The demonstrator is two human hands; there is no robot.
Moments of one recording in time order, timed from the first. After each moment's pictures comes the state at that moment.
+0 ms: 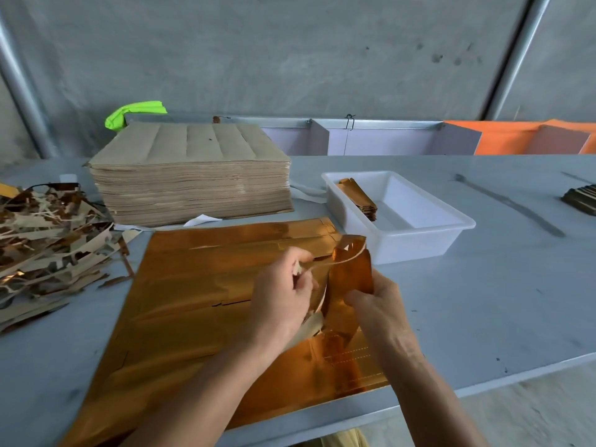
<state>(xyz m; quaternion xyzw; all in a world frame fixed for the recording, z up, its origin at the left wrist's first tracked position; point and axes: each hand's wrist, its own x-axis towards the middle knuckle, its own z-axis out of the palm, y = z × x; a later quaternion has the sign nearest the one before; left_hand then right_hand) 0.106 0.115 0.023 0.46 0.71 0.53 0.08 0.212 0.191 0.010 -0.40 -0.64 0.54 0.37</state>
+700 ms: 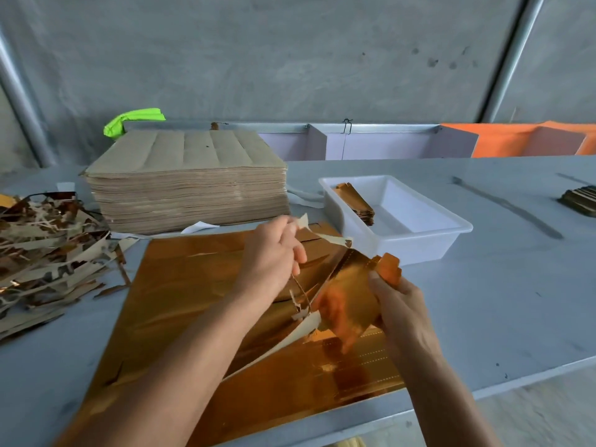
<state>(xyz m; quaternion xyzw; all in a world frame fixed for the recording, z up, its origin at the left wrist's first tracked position) 0.087 0.134 0.072 0.41 0.70 0.57 0.14 0.227 0.202 0.024 -0.40 -0.54 0.62 0.41</state>
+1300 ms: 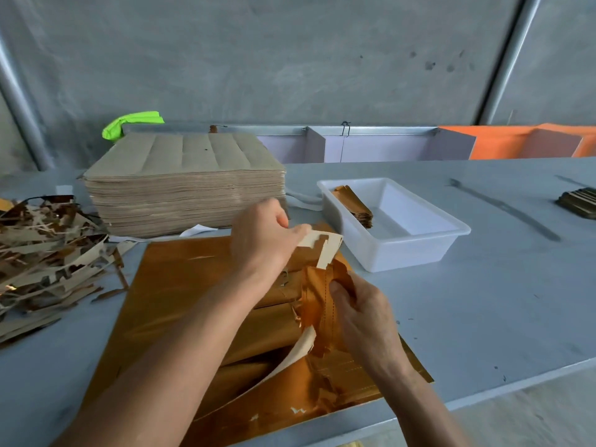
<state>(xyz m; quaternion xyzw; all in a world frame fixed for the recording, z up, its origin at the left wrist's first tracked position) 0.073 0.153 0.084 0.40 0.80 0.44 -0.10 0.209 0.183 0.013 -0.35 -0.75 0.39 0.39</state>
